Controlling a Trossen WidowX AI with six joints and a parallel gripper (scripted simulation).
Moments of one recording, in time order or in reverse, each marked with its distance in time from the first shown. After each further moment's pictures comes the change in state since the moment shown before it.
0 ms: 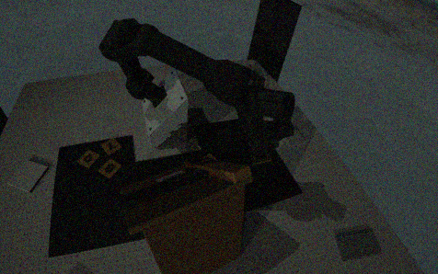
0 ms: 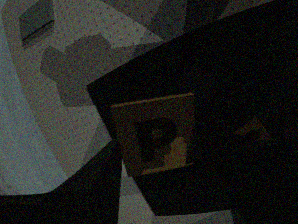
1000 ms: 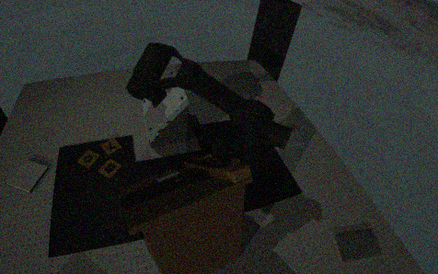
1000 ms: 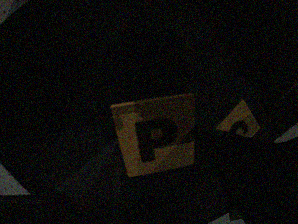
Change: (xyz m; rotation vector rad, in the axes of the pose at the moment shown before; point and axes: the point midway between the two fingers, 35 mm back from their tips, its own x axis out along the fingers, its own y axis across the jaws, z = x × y) arm 0.092 -0.064 -0.050 0.011 0.075 -0.420
